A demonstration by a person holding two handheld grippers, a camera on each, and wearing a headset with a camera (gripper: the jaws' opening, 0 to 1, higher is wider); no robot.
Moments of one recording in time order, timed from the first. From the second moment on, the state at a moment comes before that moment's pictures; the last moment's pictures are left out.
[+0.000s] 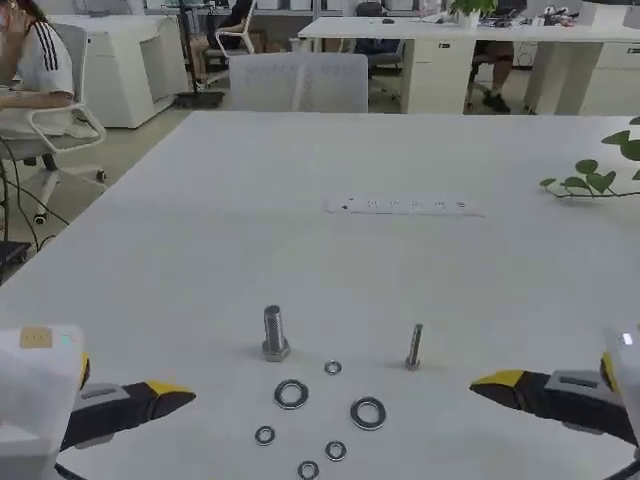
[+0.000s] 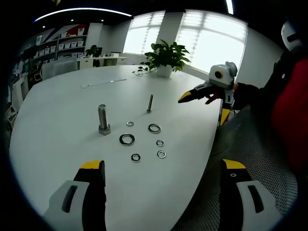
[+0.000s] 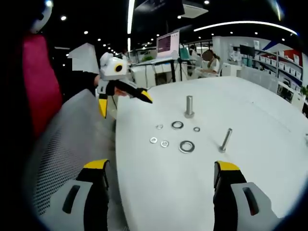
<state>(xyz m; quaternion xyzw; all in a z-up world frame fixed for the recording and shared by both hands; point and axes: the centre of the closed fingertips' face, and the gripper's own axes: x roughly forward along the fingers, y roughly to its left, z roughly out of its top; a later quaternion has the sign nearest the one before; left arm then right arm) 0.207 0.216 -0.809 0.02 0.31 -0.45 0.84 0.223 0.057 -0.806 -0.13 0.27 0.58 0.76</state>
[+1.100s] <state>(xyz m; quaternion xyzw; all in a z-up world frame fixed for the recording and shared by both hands) 0.209 0.215 -0.806 0.02 0.31 -0.45 0.84 0.222 0.054 -0.806 -0.13 0.27 0.58 0.76</state>
